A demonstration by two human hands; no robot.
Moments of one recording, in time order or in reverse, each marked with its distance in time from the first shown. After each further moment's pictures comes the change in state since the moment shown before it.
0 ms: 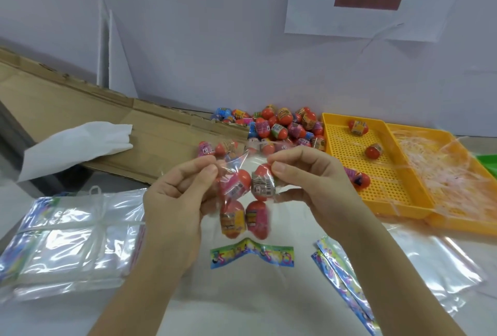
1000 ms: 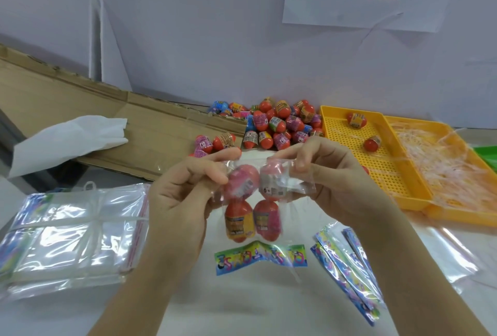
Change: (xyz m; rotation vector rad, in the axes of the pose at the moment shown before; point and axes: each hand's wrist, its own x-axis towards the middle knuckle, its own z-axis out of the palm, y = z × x) left_hand -0.012 0.011 0.005 -0.009 -0.270 0.164; right_hand 0.002 -0.002 -0.022 0.232 -0.380 -0.115
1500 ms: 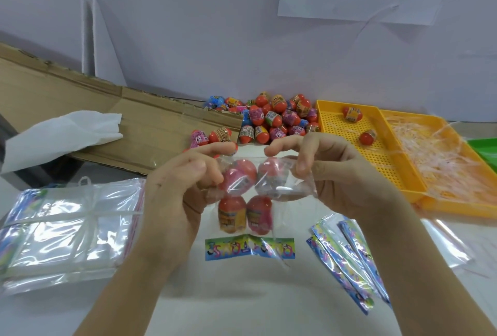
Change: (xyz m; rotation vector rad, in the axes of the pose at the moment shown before) left_hand 0.003 0.003 -0.008 -0.037 -0.096 -0.124; right_hand -0.005 -0.011 0.001 0.069 -0.086 0.081
